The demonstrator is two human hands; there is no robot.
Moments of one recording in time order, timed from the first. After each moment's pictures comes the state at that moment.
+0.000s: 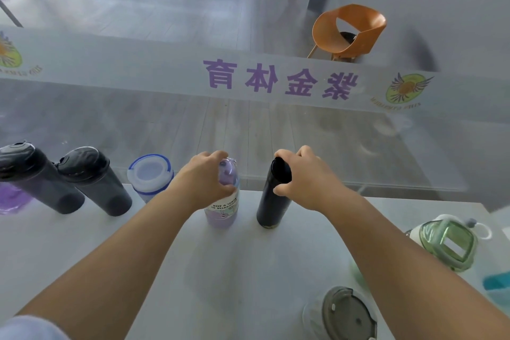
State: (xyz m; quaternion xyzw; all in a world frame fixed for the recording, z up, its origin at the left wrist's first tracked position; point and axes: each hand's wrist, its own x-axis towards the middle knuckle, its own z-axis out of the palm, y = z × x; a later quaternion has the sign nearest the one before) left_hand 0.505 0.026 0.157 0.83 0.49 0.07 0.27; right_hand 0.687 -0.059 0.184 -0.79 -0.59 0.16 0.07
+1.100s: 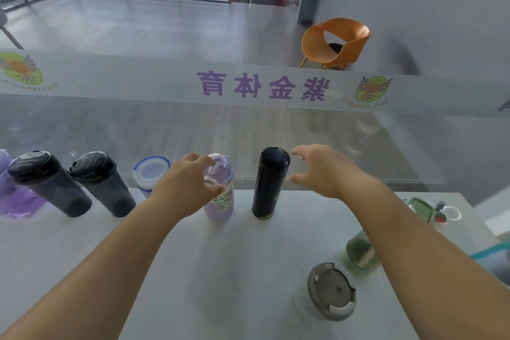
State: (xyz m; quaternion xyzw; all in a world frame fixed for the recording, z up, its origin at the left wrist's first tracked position) left_hand 0.479 -0.018 0.183 0.82 0.51 0.12 0.21; right_hand 0.704 -0.114 0.235 -0.79 -0.59 0.14 0.05
